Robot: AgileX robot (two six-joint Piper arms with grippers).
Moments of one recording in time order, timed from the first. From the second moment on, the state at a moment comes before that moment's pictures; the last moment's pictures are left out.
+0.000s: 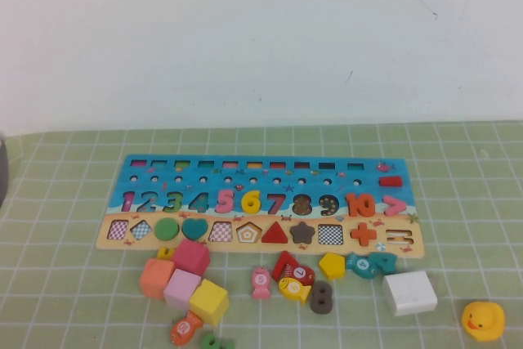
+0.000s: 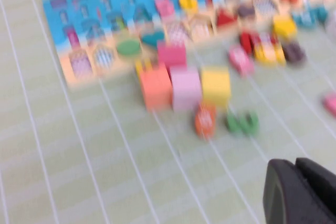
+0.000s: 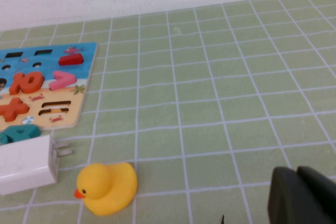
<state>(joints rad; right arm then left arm) -0.01 -0.01 0.02 -0.09 0.41 0.18 -0.44 0.27 -0.56 -0.04 0.96 -0.04</state>
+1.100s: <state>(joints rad) -0.01 -0.01 0.02 -0.09 0.41 0.18 -0.04 -0.01 0.02 -0.06 0.36 -0.05</state>
